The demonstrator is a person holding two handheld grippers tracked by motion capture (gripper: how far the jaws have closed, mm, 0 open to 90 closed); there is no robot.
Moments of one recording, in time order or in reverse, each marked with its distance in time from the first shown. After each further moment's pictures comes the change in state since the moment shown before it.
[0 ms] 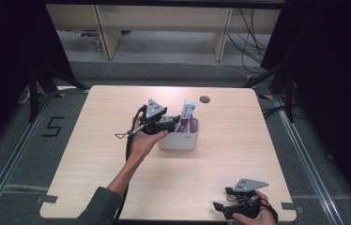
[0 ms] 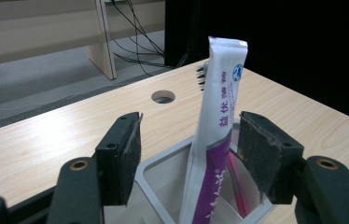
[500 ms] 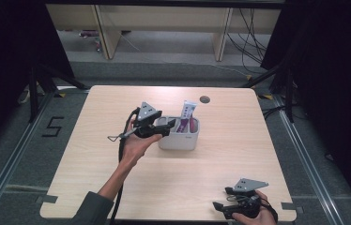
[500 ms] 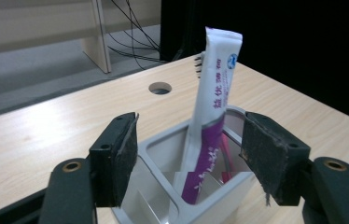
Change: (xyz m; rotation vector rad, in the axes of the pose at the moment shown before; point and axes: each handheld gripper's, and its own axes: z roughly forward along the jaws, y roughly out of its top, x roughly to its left) left arm 0.004 -0.005 -0.022 0.024 -0.033 -0.037; right arm 0.000 0.000 0.000 -0.001 0.001 0.000
